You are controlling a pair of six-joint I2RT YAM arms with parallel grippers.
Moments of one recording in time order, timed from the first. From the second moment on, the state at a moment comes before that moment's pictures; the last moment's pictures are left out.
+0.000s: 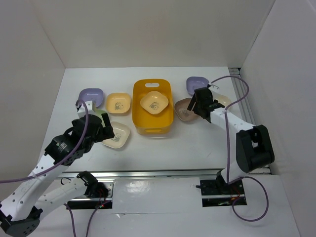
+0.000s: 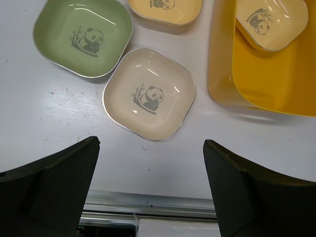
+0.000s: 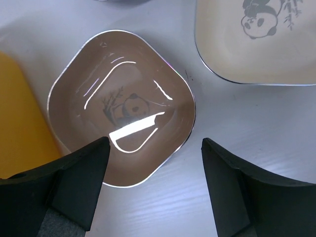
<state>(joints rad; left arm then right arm) -0.61 0.76 0.99 -0.98 -0.52 -0.66 0.30 1.52 0.97 -0.25 0.37 0.63</state>
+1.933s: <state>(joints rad) -0.61 0.79 0.99 -0.98 -0.52 -0.66 0.52 1.72 1.51 -0.29 0.42 0.57</state>
